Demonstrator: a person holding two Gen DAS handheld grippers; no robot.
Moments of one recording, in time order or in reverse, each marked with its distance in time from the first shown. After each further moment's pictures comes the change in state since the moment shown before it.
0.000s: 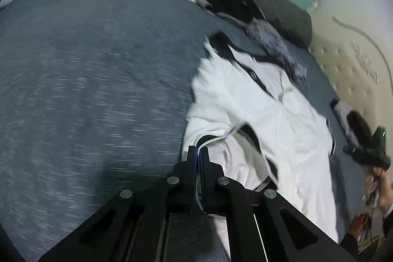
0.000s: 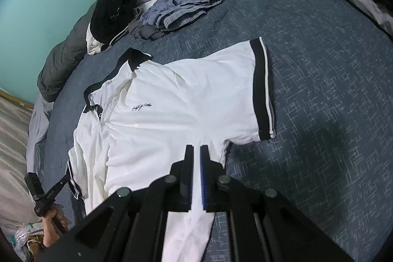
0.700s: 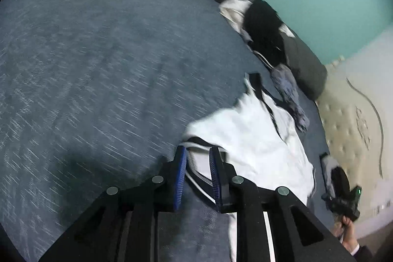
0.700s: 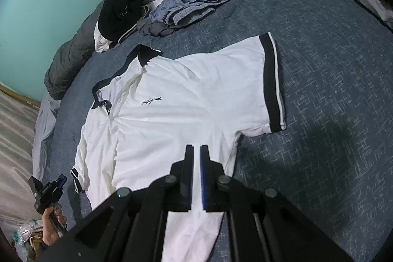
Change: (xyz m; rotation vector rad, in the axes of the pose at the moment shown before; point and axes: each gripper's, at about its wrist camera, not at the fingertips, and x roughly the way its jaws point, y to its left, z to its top) left arm -0.045 0.058 -0.014 -0.263 -0.051 -0.043; right arm -0.003 0.006 -0.011 -0.009 0.000 0.052
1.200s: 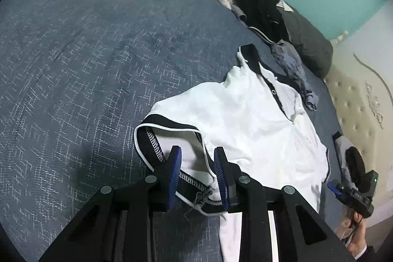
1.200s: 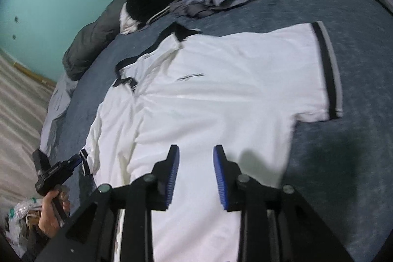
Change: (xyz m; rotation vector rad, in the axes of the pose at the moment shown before) left arm 0.045 -0.037 -0.015 0.067 0.048 0.091; right arm 0.039 0.049 -0.029 -0.129 0.012 0.095
